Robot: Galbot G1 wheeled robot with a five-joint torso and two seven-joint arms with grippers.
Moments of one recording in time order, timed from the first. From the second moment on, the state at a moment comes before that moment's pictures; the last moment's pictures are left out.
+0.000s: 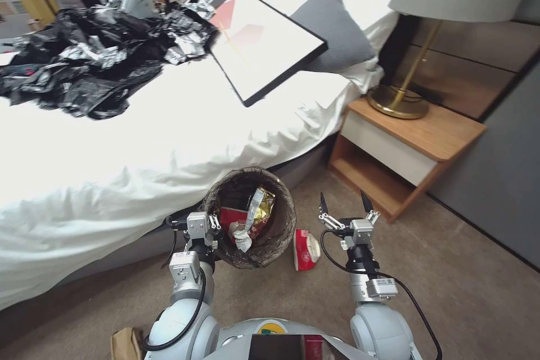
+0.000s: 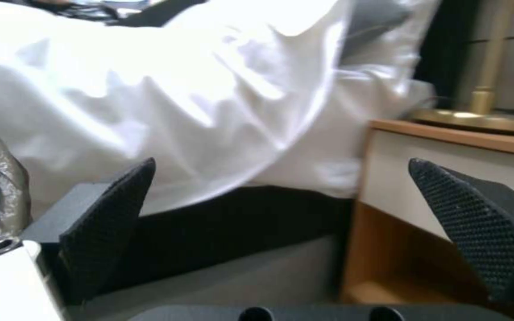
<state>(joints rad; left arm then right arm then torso) 1.73 -1.52 -0.26 -2.37 0.01 0.33 -0.34 -1.71 1.44 0.45 2.12 -0.05 0.33 0.13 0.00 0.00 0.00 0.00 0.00</state>
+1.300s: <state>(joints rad) 1.73 -1.52 -0.26 -2.37 0.01 0.33 -0.34 -1.45 1.33 0.35 1.59 0.16 -0.13 0.06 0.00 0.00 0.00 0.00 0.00</state>
